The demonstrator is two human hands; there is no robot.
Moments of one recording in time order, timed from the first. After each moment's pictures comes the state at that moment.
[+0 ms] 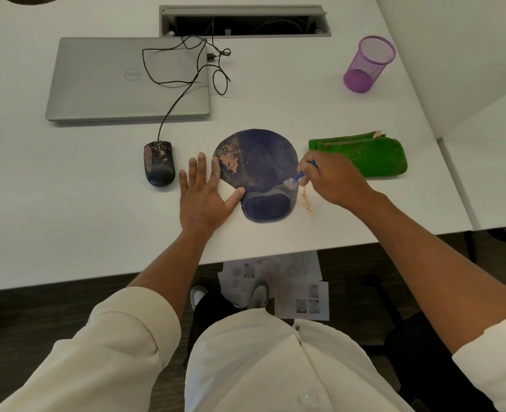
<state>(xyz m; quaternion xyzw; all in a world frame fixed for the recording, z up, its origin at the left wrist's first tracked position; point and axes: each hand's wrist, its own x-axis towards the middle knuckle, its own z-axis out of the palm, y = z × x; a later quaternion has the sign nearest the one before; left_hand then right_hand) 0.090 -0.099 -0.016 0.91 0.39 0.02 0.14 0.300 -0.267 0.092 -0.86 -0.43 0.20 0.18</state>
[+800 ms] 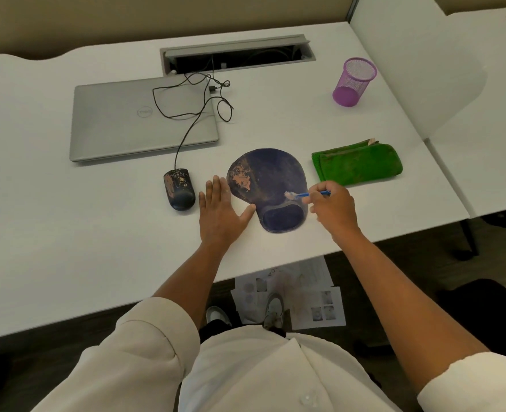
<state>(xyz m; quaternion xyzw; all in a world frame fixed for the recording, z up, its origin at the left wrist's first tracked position) 0.081 -0.085 -0.004 0.91 0.36 0.00 0.23 0.226 -0.269 0.079 -0.87 -0.11 0.19 0.44</state>
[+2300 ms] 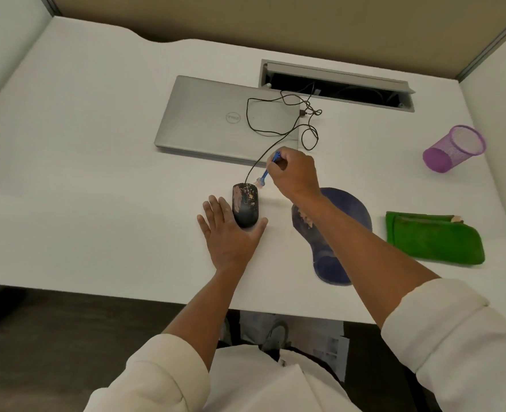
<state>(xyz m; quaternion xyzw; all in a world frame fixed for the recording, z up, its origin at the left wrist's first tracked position) 0.026 -0.034 -0.008 0.76 0.59 0.09 0.23 0.191 -0.018 0.104 -0.83 -0.43 0.17 0.32</state>
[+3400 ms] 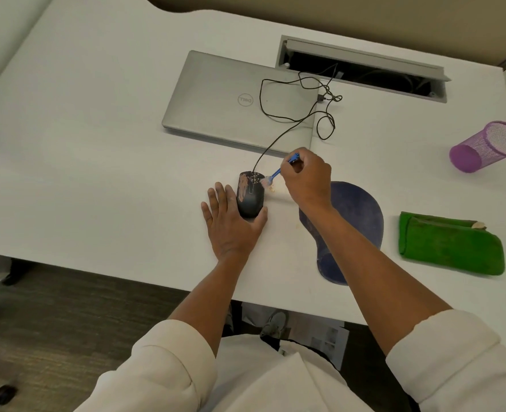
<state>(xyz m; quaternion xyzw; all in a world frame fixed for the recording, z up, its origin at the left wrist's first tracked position) 0.030 -0.034 -0.008 0.75 0.62 0.10 0.21 0.190 -0.033 0.081 -0.82 -0.39 0.15 0.38</state>
